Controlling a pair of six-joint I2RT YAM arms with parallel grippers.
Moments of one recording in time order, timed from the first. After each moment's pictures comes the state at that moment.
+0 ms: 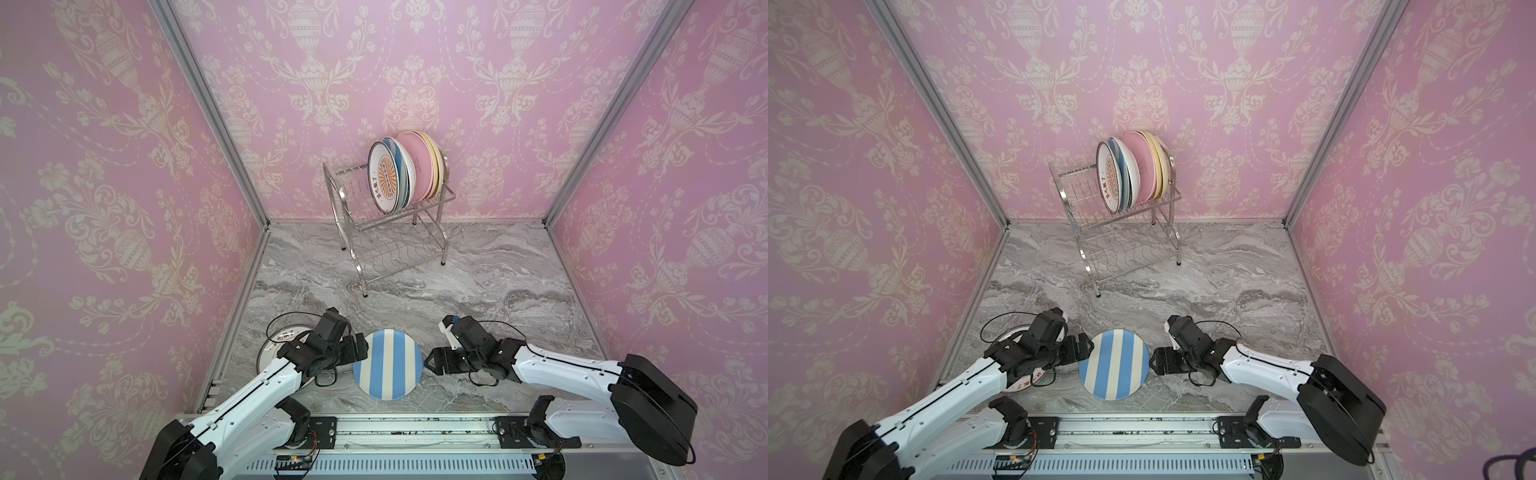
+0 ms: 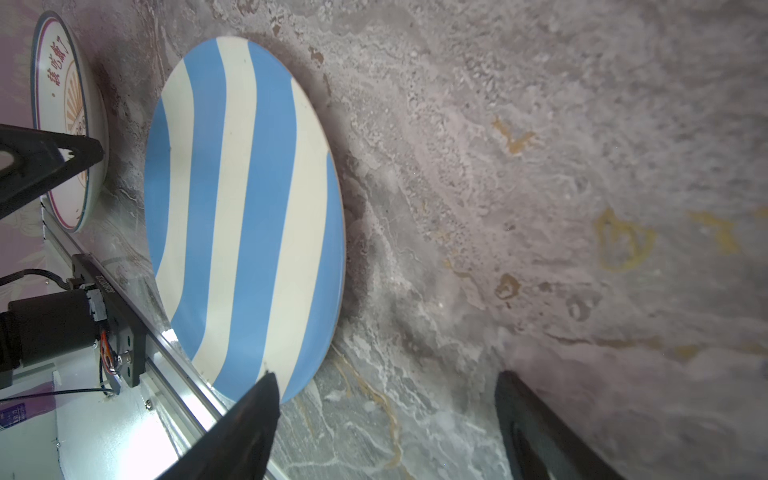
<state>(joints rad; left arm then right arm) -0.53 0.93 0.47 -0.56 0.07 -0.76 0.80 1.25 0.48 -0.18 -0.22 0.73</state>
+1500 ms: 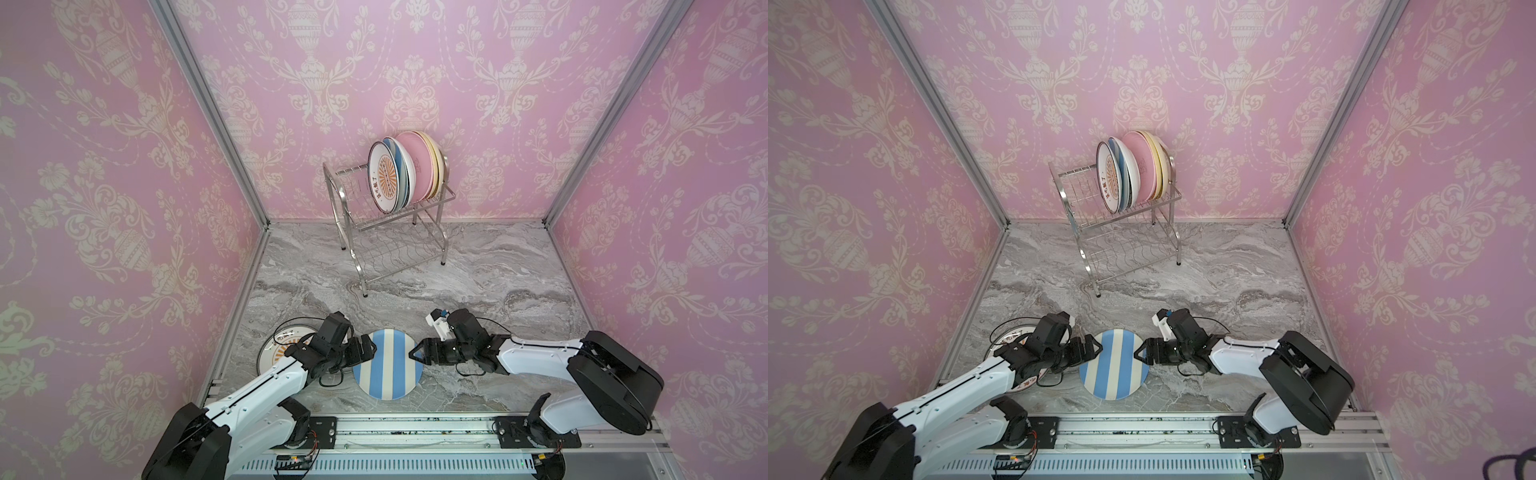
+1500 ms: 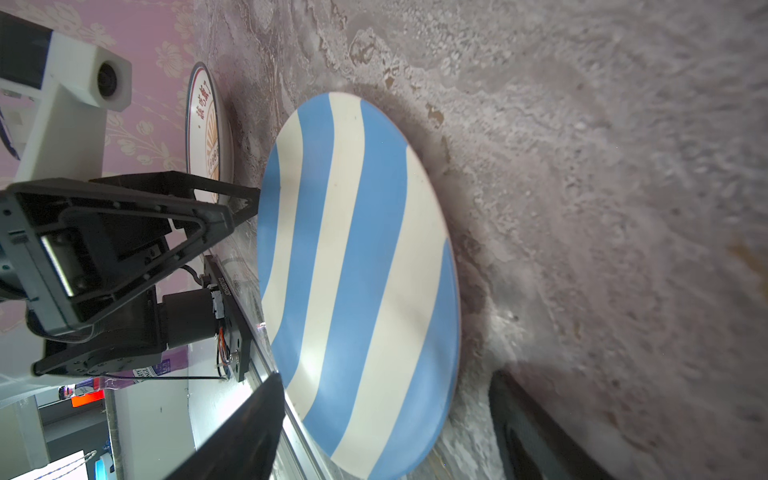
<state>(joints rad) -0.53 1.01 0.39 -0.36 0.21 -0.84 0.74 1.47 0.48 0.20 -0.47 0.79</state>
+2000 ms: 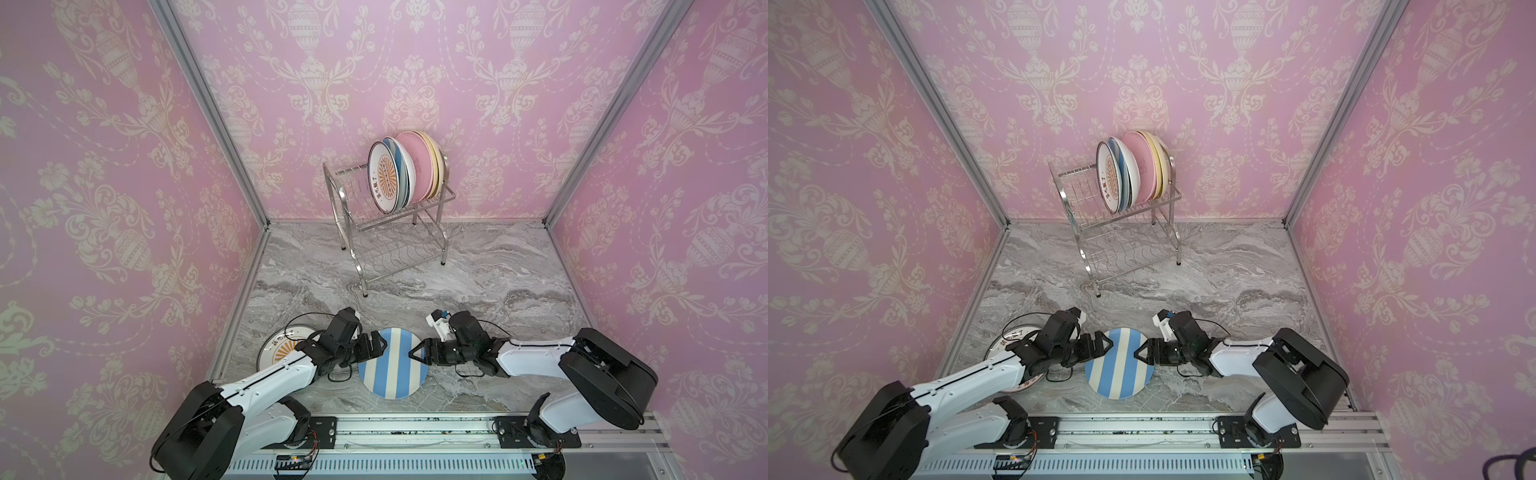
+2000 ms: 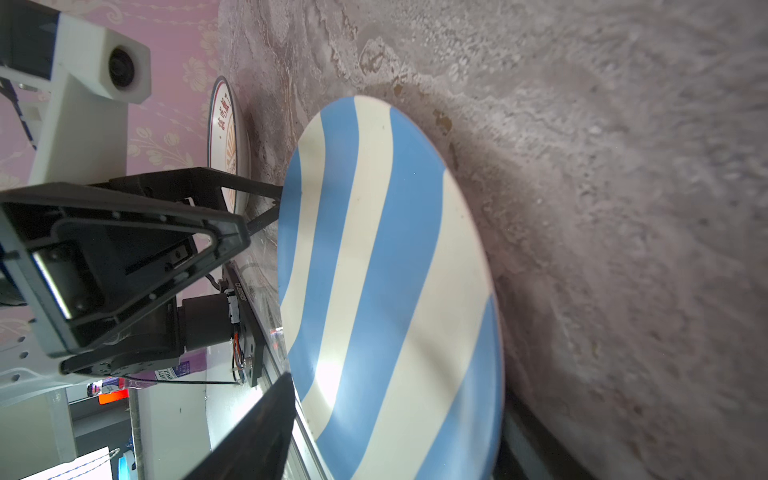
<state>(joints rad) -0.59 1.12 0.40 -0.19 0.23 -0.86 0.73 1.50 0.42 0.37 -0.49 0.84</state>
